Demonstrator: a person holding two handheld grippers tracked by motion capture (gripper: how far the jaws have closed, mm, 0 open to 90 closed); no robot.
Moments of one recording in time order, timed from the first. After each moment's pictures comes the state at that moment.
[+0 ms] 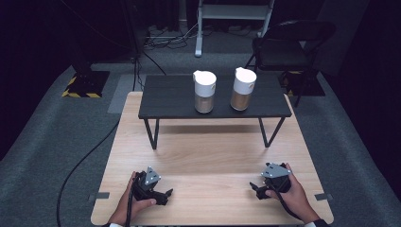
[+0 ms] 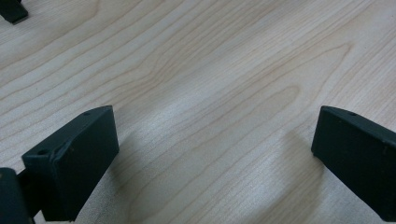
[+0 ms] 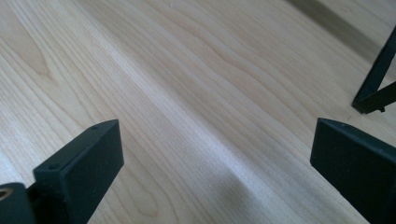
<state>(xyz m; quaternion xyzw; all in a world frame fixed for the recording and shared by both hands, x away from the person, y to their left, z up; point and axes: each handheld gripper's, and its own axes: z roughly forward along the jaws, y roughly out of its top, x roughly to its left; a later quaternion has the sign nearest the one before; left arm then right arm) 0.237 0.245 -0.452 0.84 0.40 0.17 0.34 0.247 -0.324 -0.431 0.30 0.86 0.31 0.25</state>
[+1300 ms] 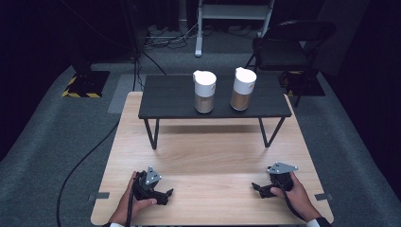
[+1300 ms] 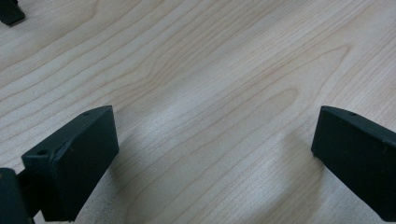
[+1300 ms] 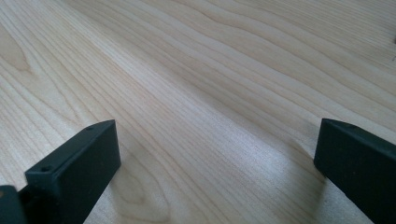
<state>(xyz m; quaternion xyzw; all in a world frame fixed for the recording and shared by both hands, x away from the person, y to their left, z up) 0.238 0.244 -0.452 0.84 0.39 0.17 0.34 0.270 -0.358 -0.453 0.37 0.84 0.35 0.17</state>
